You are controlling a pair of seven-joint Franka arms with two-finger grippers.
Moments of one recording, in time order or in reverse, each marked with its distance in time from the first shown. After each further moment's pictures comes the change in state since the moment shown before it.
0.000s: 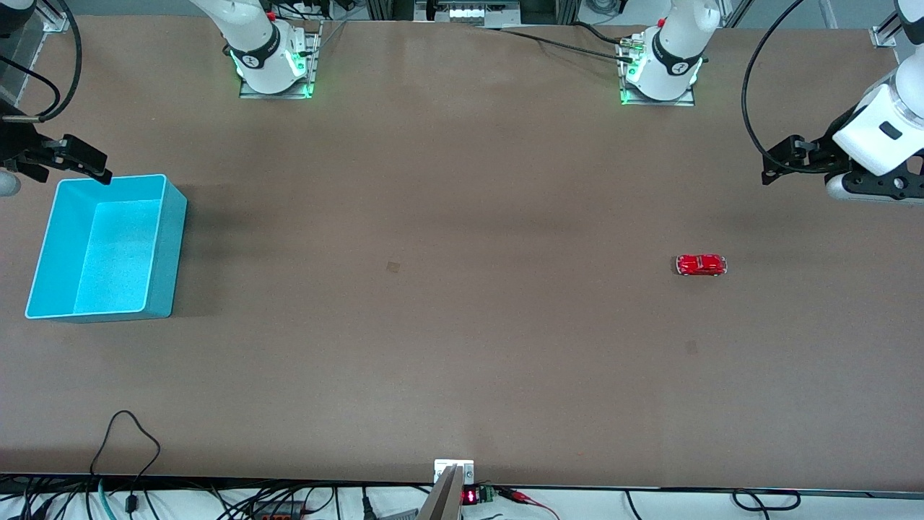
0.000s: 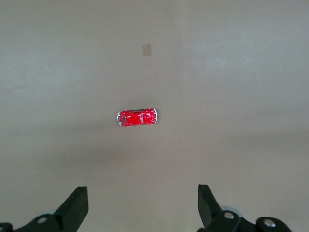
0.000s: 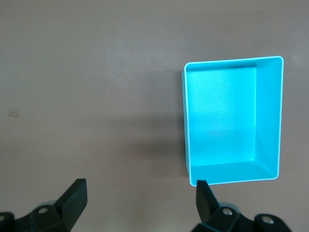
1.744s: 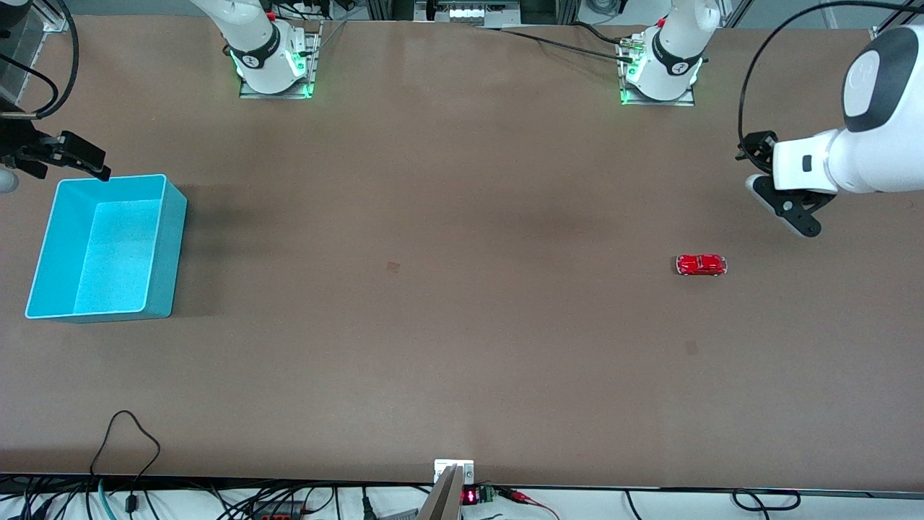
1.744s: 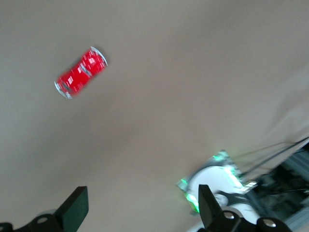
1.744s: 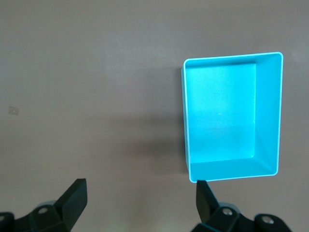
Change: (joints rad) left arm 0.060 0.111 -0.007 -0.142 0.010 -0.084 0.743; right arm -0.002 -0.005 -0.001 -0.001 0.000 -0.015 0.000
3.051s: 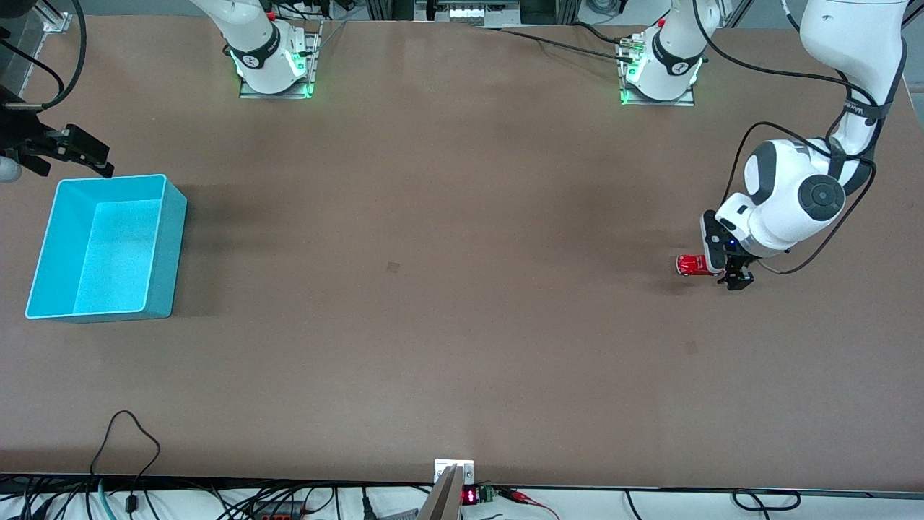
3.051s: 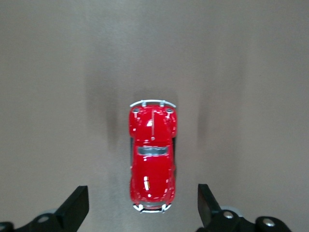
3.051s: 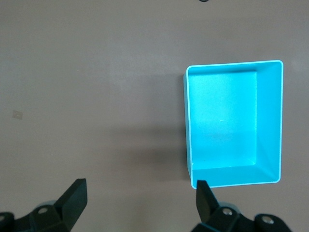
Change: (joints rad) left arm 0.069 0.258 0.000 -0.405 0.071 1.030 0.770; right arm 0.007 -0.055 0.007 -0.064 0.000 0.061 0.000
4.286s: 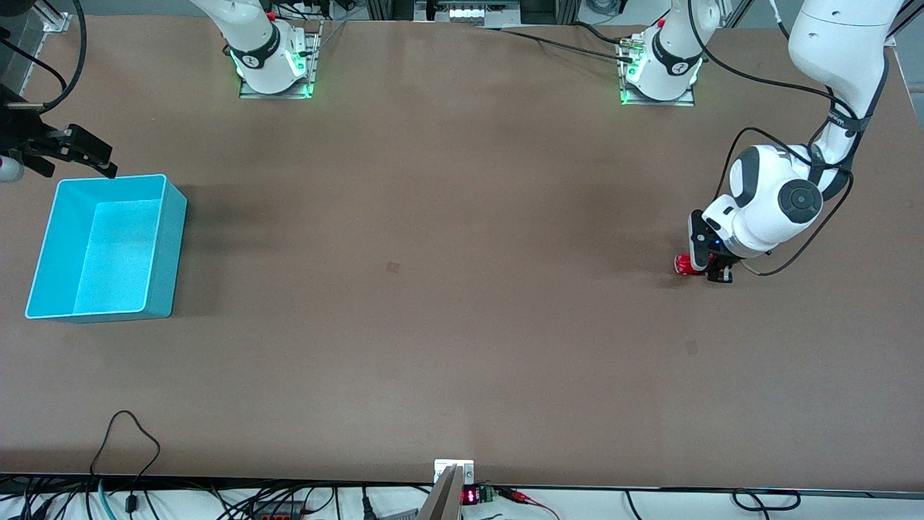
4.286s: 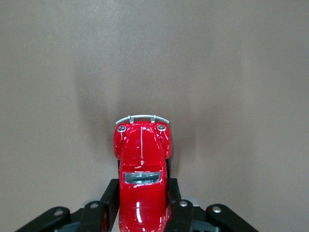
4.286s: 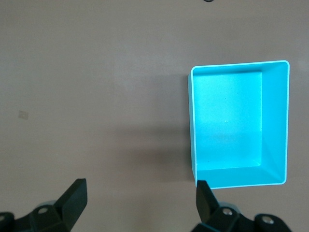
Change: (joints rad) left arm -0.003 0.052 -0.017 -0.016 0.000 0.076 0.055; right arm 0.001 0.004 -0.001 0.001 0.018 0.000 0.000
